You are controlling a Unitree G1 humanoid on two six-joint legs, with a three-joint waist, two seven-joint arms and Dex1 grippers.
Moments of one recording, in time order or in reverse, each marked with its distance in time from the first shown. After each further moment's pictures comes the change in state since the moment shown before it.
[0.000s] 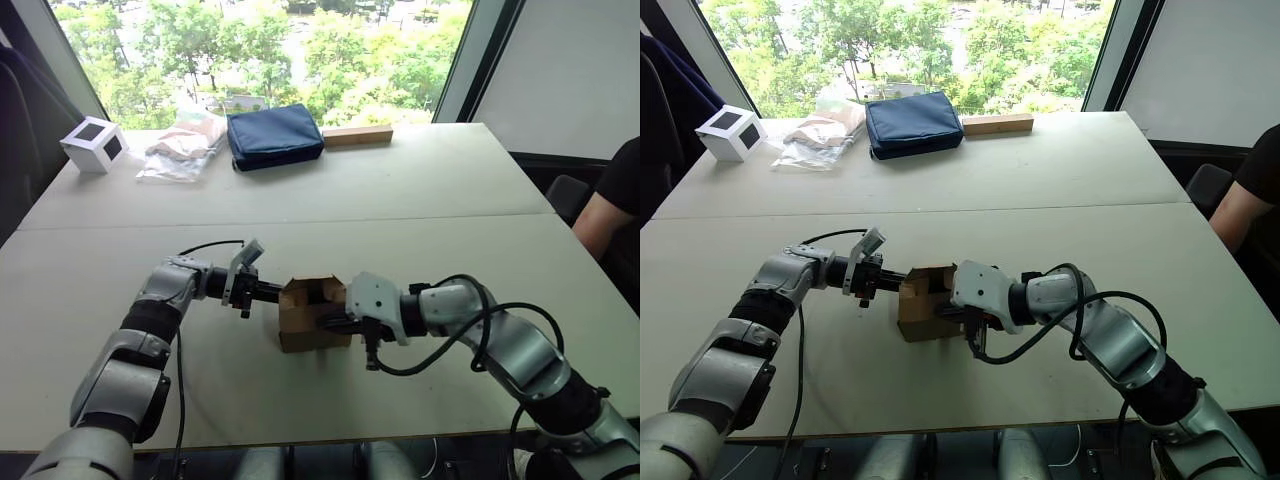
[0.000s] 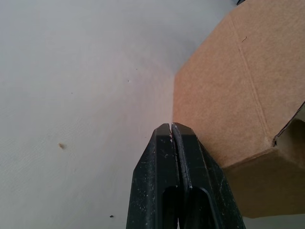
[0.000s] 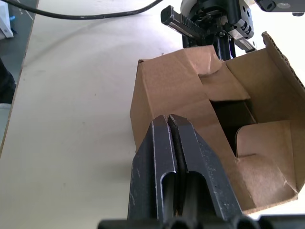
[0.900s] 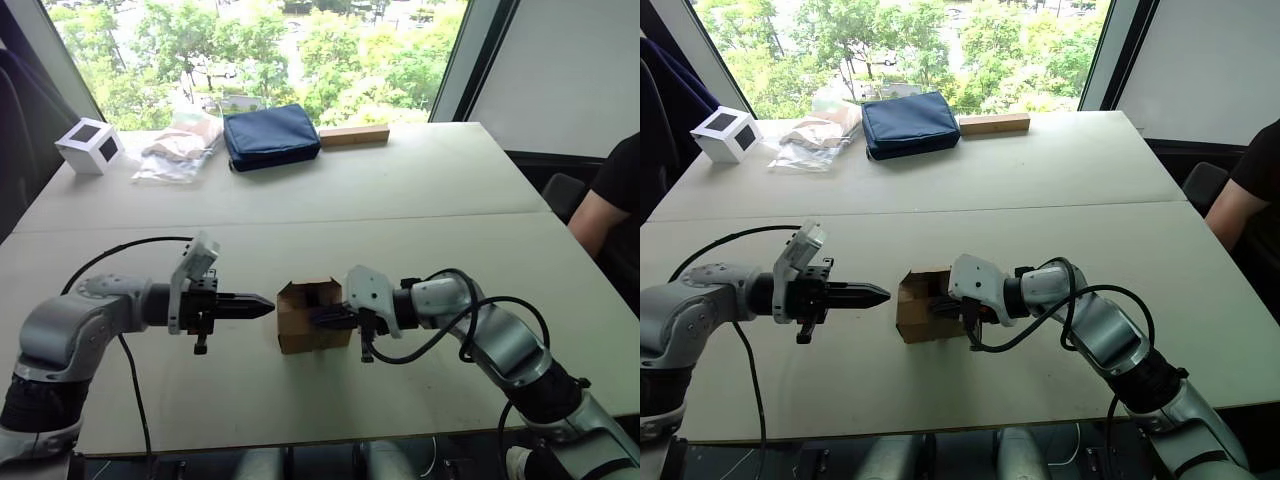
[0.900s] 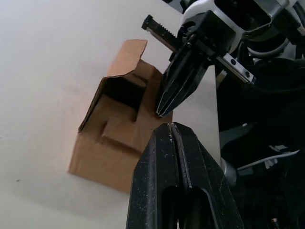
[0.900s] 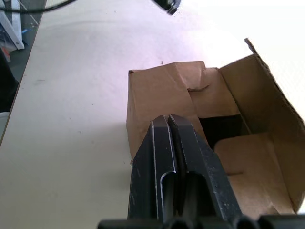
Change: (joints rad) left arm 0.460 0.243 0.335 -1.031 -0.426 0.491 0.289; right arm -0.028 0.044 0.000 0.110 -0.005 -0.081 0.063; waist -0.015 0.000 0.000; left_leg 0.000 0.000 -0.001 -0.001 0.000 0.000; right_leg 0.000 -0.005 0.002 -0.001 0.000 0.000
